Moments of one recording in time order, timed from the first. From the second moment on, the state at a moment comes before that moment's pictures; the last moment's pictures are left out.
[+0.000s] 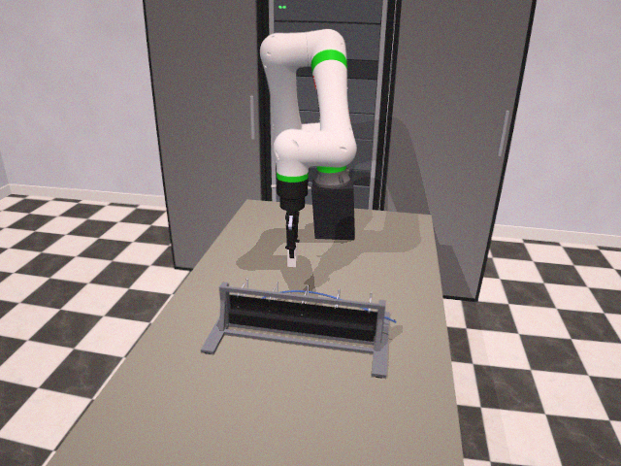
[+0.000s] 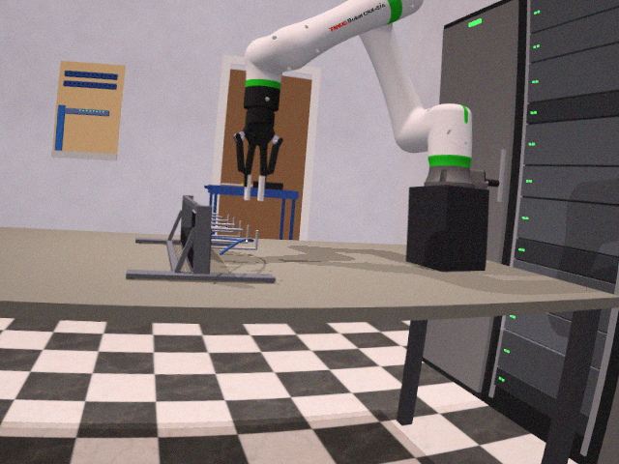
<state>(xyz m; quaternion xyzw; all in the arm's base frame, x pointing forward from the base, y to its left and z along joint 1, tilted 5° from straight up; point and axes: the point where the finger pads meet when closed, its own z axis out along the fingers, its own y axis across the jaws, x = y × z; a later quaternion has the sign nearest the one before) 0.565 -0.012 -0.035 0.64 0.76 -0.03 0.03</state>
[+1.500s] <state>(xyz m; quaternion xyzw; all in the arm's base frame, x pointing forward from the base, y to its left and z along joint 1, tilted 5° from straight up) 0.566 -0.013 -0.045 0.64 0.76 -0.03 0.03</state>
